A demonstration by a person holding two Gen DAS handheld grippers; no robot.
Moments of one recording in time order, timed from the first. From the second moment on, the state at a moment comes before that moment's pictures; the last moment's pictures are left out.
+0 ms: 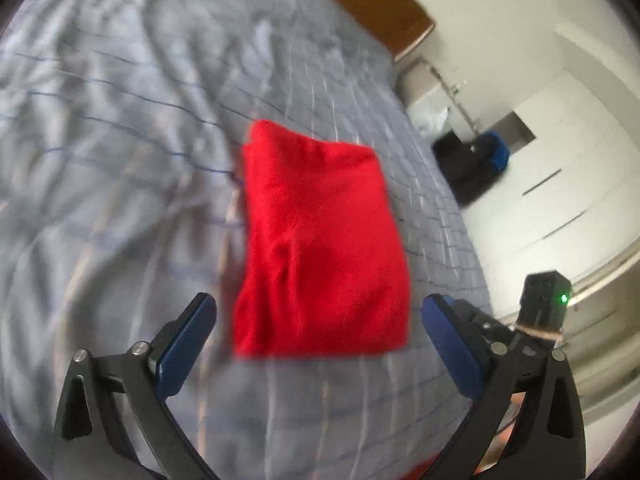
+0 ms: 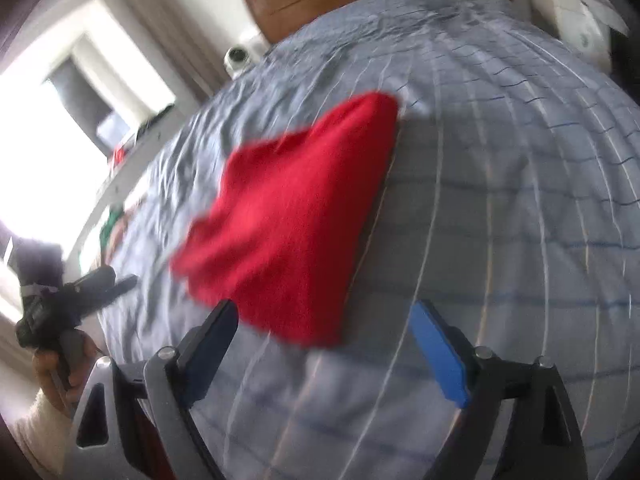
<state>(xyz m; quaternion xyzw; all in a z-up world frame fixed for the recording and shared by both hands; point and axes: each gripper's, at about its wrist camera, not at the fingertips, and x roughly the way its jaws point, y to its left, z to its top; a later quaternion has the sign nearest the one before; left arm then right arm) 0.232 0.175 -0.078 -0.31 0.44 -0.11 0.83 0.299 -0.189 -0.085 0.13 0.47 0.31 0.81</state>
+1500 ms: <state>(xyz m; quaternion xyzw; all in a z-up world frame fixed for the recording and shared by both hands) 0.141 0.092 -0.027 0.01 0.29 0.06 0.95 0.254 -0.140 -0.060 -0.11 0.38 0.21 0.89</state>
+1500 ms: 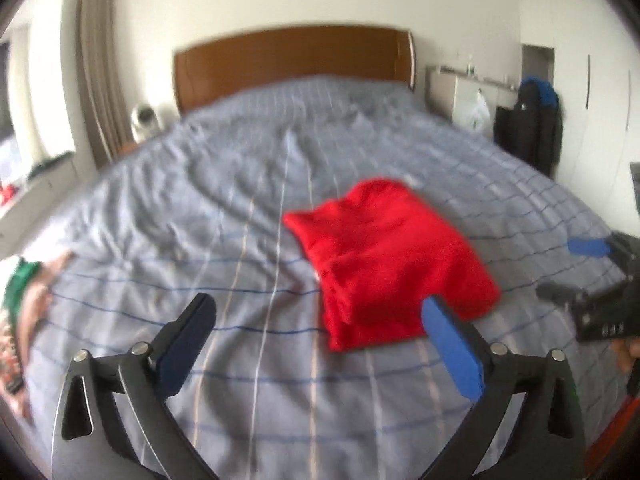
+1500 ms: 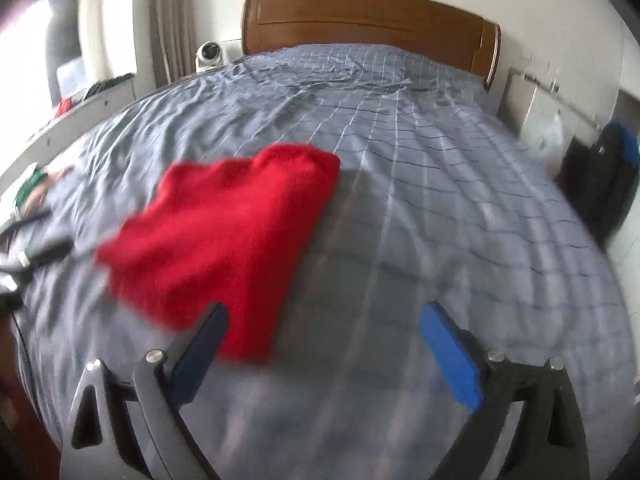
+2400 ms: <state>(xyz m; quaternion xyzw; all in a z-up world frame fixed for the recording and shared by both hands) 0.062 0.056 -0.026 -0.02 0.42 0.12 0.90 0.108 -0.156 -0.017 -0.09 0.42 0.21 0.88</state>
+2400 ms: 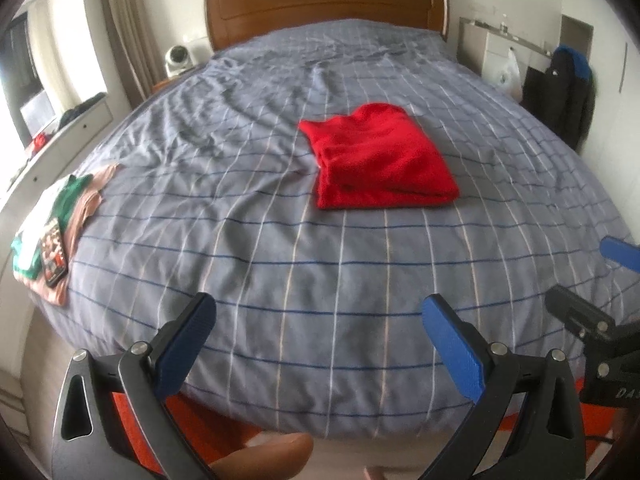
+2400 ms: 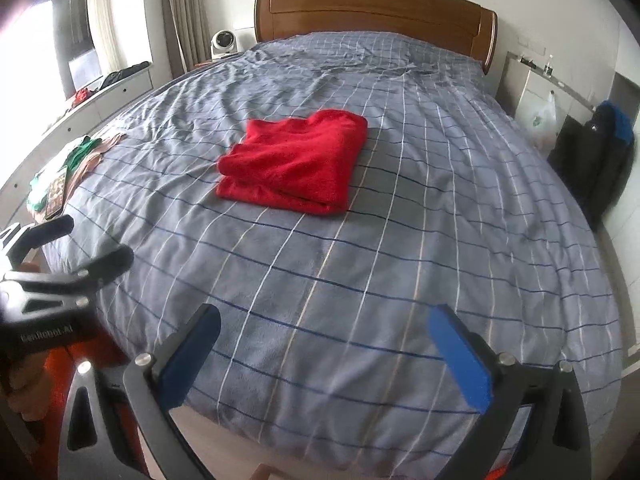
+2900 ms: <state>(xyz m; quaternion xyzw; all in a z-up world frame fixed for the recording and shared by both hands) 0.055 0.049 -0.017 0.00 0.43 0.13 0.89 0.107 -0.164 -0.007 -0.06 0.44 0.20 0.87</state>
